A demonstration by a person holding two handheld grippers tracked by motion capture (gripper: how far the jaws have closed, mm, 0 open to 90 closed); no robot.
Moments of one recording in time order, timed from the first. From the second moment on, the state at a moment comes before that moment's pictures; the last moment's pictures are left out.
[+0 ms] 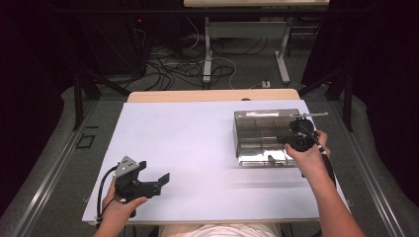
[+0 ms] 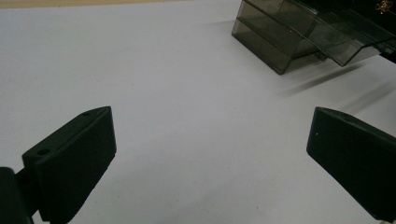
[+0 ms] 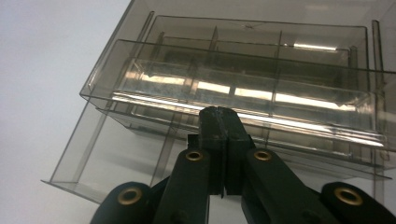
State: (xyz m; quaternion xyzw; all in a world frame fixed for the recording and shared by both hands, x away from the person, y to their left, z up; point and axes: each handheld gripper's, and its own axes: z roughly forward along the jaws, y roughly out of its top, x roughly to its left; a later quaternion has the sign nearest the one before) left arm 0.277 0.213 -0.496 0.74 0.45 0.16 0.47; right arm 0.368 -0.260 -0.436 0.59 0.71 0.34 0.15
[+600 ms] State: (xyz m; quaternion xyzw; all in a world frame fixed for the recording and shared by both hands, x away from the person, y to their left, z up) left arm 0.277 0.212 -0.496 0.74 0.45 0.16 0.47; right arm 0.359 -0.289 -0.442 0.62 0.69 0.34 0.17
